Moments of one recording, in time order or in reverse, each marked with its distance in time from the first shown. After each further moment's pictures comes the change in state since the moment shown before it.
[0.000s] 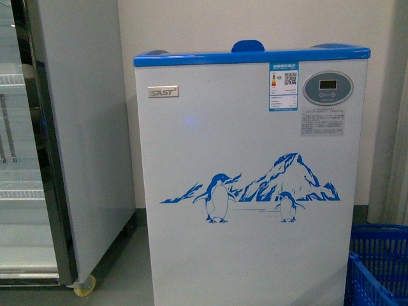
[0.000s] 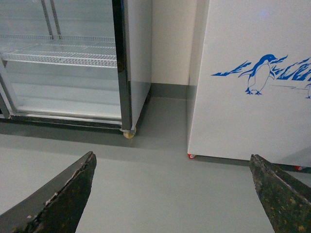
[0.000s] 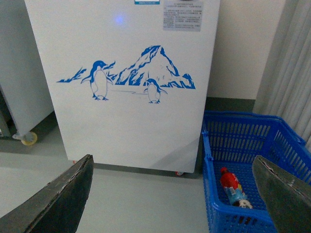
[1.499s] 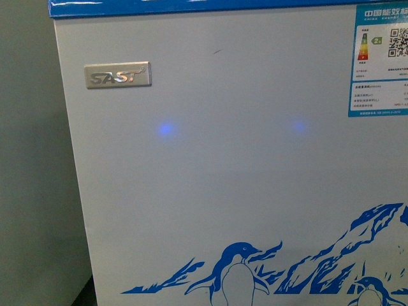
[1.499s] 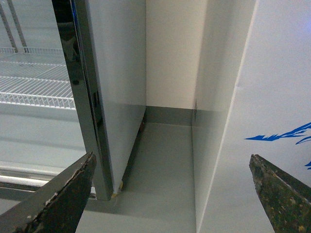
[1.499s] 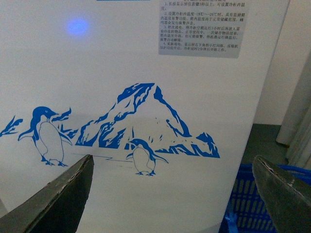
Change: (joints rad) left arm 0.000 0.001 0.000 0.000 0.000 0.000; right arm 0.000 0.000 0.000 0.000 0.000 0.000
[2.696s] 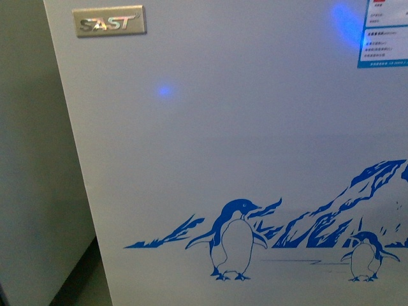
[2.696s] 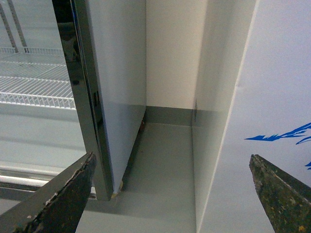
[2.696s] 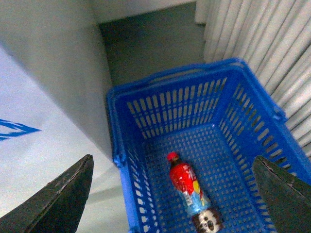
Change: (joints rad) left arm 0.000 0.000 0.000 0.000 0.000 0.000; right arm -0.778 1.371 0.566 0.195 -0.383 -0.180
